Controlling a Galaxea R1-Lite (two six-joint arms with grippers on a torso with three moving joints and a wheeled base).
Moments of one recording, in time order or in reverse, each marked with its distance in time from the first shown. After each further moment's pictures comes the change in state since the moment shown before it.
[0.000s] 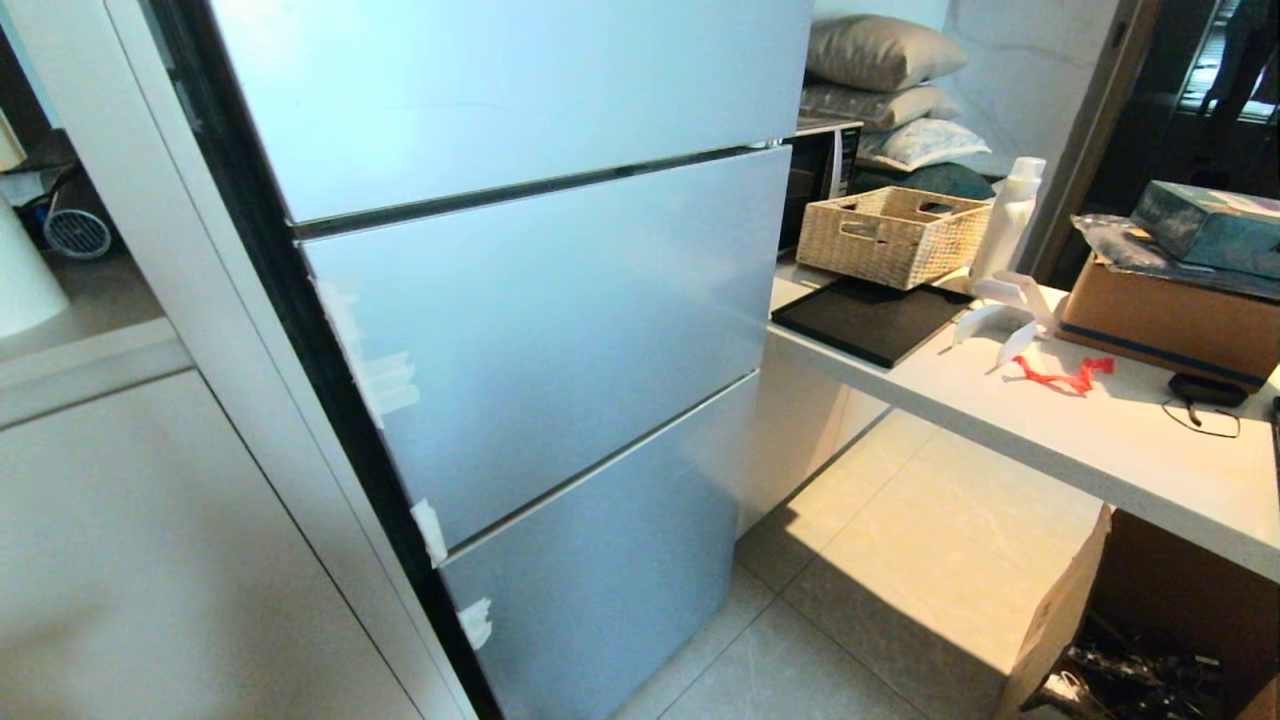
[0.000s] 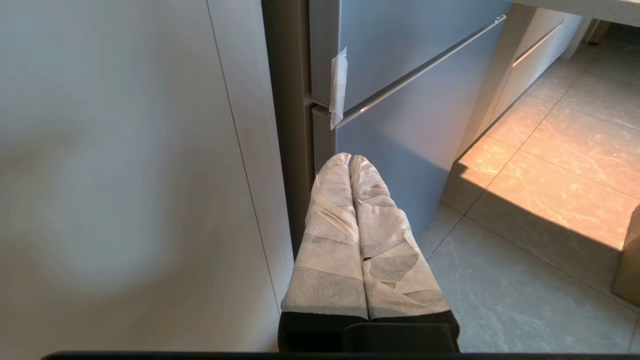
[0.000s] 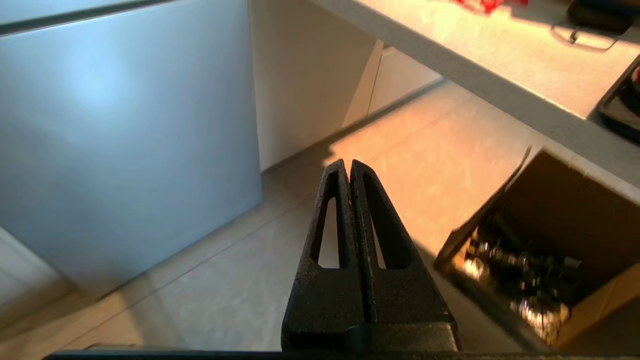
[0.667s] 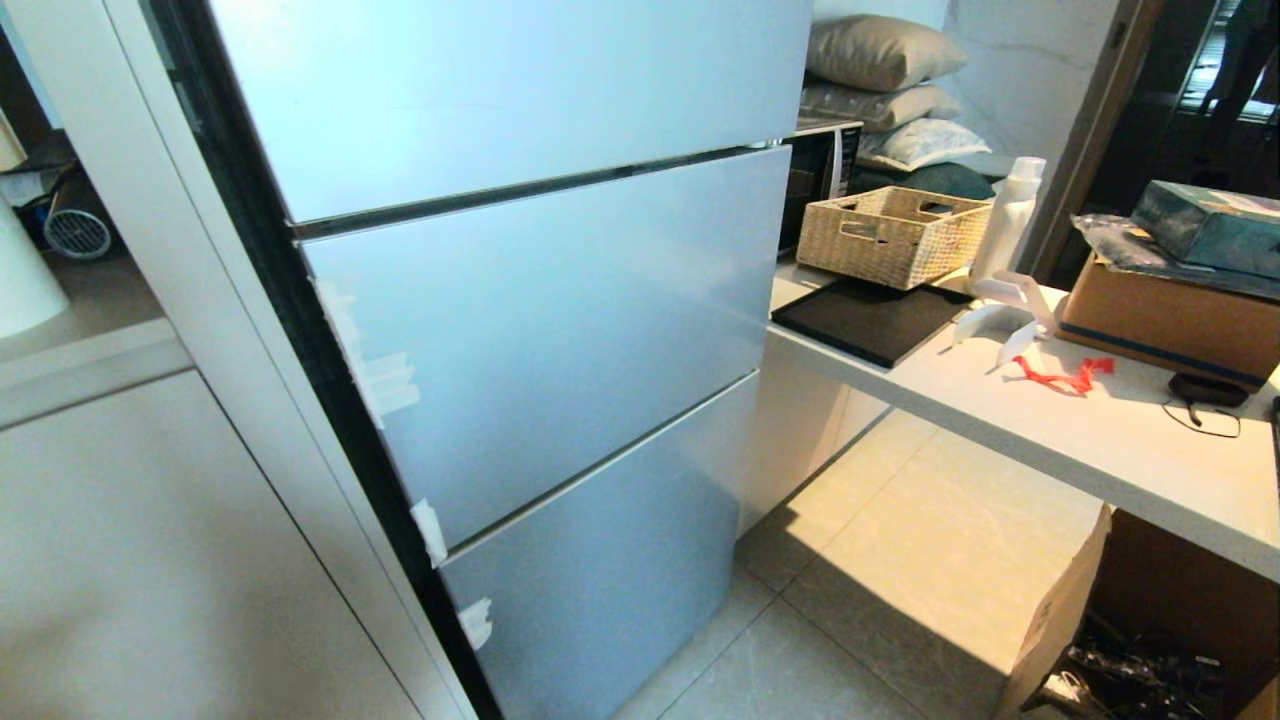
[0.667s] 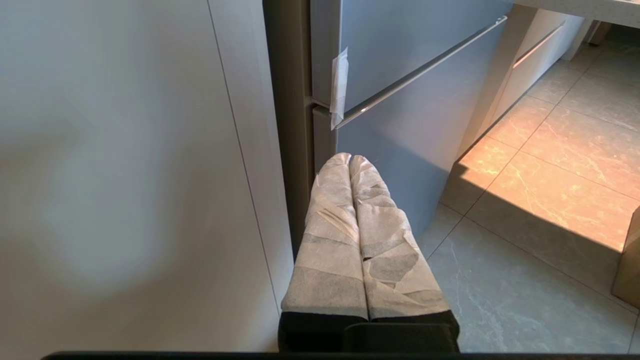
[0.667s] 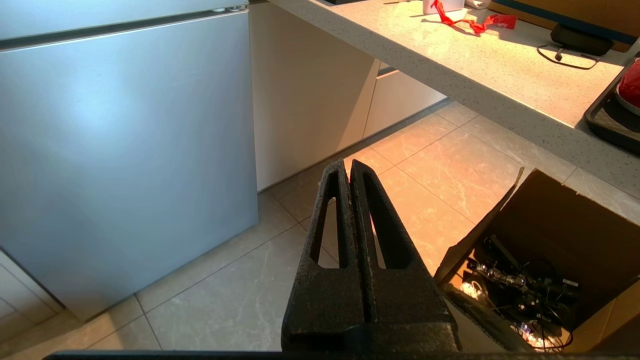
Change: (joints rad) left arm 0.001 0.000 0.000 -0.001 0.000 -0.002; right arm -0.023 -0.157 0.019 0.082 0.024 -0.003
